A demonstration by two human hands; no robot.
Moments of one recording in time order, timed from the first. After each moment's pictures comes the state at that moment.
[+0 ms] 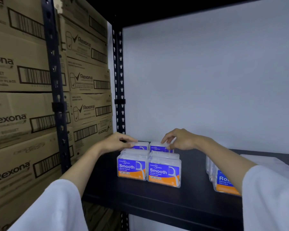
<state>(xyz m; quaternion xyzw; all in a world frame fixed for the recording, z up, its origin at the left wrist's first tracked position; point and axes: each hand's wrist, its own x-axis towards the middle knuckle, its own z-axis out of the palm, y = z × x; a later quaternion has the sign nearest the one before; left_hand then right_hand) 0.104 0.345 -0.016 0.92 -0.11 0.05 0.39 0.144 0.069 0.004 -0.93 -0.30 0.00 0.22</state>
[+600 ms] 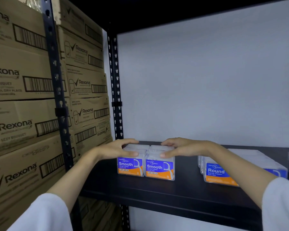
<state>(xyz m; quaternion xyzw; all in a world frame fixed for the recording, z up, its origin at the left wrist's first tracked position) 0.051 0.325 -0.006 0.93 -0.13 -0.07 0.34 0.075 0.044 0.004 -0.90 -0.30 0.12 0.28</state>
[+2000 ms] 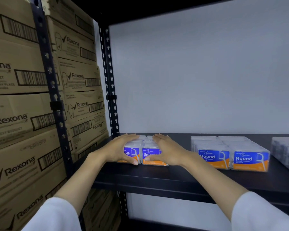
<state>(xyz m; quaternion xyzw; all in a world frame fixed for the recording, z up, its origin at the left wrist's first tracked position) 0.058 0.318 -0.044 0.97 -0.17 0.08 0.16 0.047 0.082 -0.040 -0.93 -0.31 -0.10 0.18</state>
